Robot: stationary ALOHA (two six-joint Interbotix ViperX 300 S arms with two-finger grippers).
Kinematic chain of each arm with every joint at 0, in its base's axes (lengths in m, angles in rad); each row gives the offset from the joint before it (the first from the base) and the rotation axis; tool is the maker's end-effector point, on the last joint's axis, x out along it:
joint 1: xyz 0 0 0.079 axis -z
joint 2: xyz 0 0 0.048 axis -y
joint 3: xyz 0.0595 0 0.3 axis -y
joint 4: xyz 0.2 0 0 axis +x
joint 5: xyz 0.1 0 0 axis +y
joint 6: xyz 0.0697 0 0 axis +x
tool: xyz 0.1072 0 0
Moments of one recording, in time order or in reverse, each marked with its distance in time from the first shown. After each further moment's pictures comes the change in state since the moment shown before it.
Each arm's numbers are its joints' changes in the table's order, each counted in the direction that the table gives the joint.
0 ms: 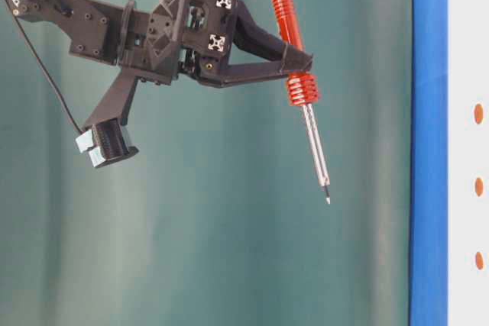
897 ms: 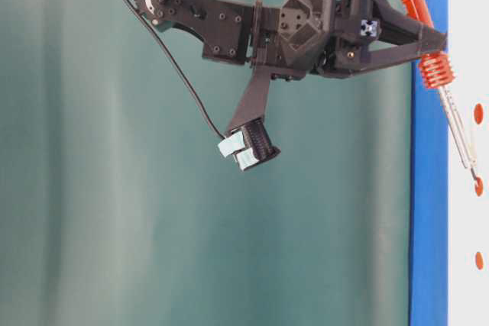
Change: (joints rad) left arm -0.002 -0.005 -0.002 0.000 -0.002 0.000; right arm 0.002 -0.127 -0.195 0.061 -0.239 0.005
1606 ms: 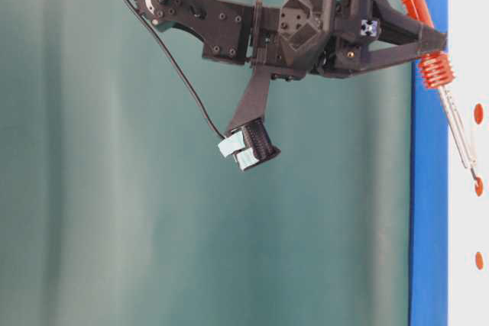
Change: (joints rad) left arm 0.000 0.000 0.002 0.000 0.002 0.000; right arm 0.000 0.000 -0.002 -0.002 -0.002 0.000
